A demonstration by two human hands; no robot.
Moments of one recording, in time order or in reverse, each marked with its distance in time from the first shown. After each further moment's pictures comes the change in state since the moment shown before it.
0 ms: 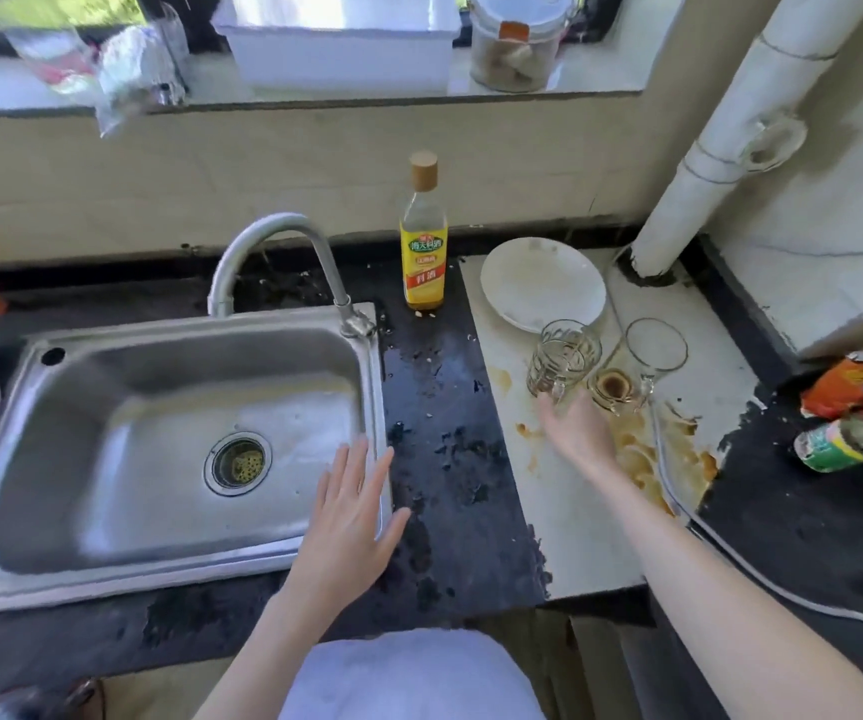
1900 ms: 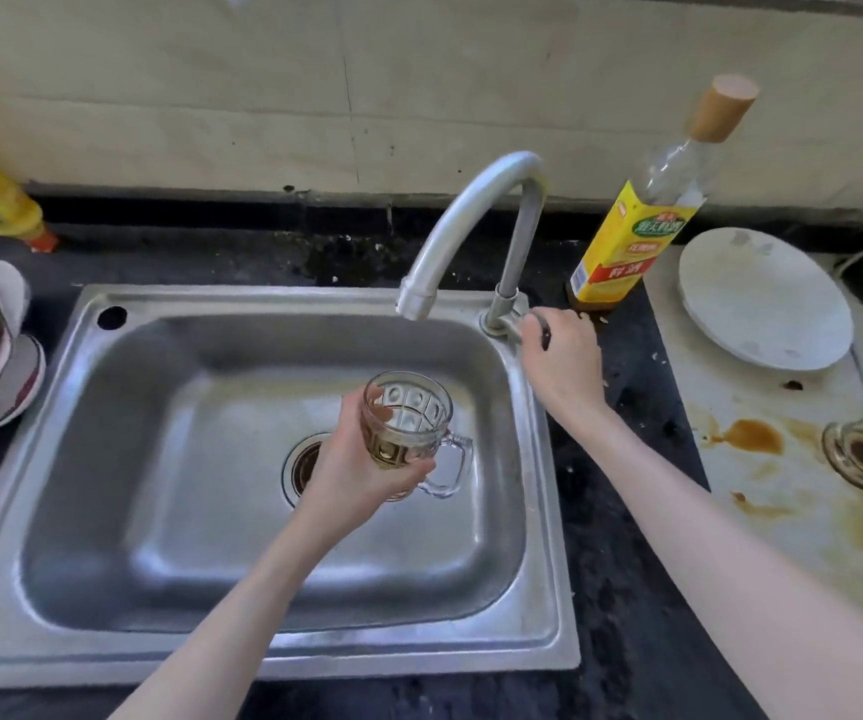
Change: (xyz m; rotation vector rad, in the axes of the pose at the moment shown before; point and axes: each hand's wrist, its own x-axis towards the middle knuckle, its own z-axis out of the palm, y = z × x) left_hand 0.097 -0.195 -0.029 -0.818 0.194 -0.230; right_hand 0.053 -0.193 0.176 -0.066 0.148 -0.493
